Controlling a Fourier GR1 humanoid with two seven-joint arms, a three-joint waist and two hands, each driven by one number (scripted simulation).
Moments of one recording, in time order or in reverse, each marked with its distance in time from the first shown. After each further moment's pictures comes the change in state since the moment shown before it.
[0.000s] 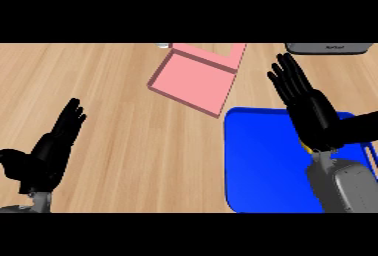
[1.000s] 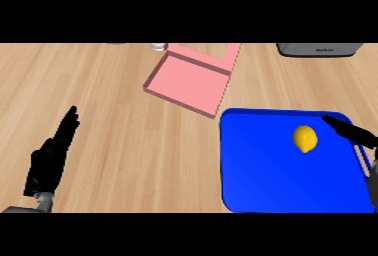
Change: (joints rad) left arm 0.008 0.010 -0.007 0.131 -0.170 0.030 -0.039; right arm 0.105 -0.151 -0.359 0.418 0.293 -0.422 -0.198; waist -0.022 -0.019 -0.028
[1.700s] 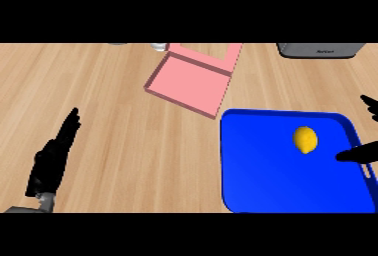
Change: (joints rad) left arm 0.002 -0.013 0.008 0.028 -0.016 -0.018 -0.020; right arm 0.010 -0.336 0.275 -0.082 0.101 0.539 0.526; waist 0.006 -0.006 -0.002
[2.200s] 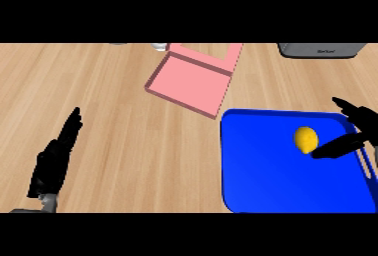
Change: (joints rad) left arm 0.013 -0.045 0.022 -0.046 -0.055 -0.013 0.039; right arm -0.083 0.106 0.058 -0.054 0.069 0.081 0.274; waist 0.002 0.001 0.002
